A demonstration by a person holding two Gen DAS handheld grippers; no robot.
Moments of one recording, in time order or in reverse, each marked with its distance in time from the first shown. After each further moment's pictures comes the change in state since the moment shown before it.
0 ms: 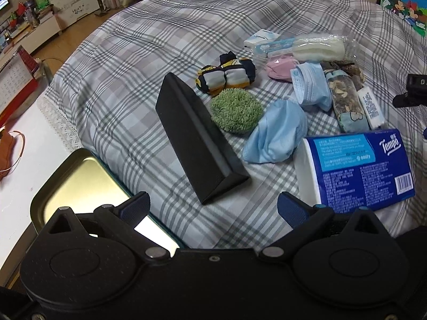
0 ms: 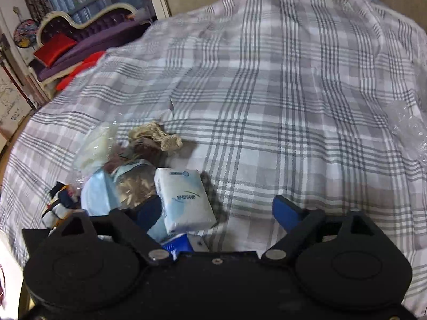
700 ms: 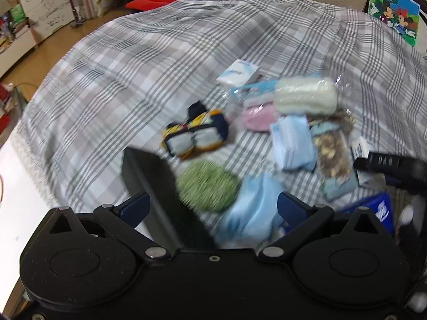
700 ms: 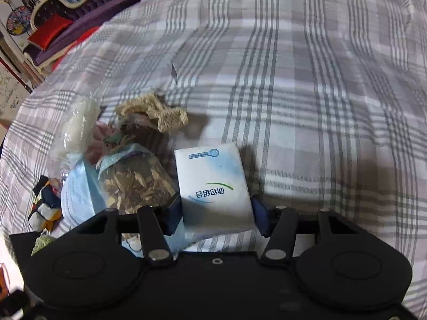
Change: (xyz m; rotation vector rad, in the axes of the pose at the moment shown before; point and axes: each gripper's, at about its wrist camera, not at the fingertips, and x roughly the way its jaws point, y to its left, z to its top) left arm 0.027 -0.026 0.092 0.053 -0.006 -0.086; right arm 0.058 0.018 -0.001 -0.001 0.052 0.013
